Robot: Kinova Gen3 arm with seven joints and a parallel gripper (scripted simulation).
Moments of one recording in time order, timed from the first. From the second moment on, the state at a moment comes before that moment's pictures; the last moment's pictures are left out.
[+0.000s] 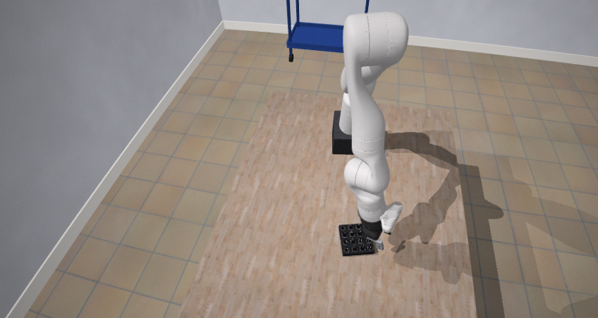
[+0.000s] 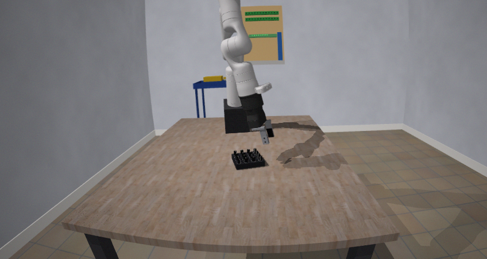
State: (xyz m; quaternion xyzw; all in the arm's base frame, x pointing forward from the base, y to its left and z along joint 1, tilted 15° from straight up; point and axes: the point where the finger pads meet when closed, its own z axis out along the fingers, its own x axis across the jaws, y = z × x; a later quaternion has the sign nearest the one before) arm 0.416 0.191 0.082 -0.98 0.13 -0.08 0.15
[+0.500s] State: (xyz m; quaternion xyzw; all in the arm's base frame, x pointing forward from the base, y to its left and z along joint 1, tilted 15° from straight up) arm 0.416 0.189 0.079 -0.97 0.16 -0.08 0.15
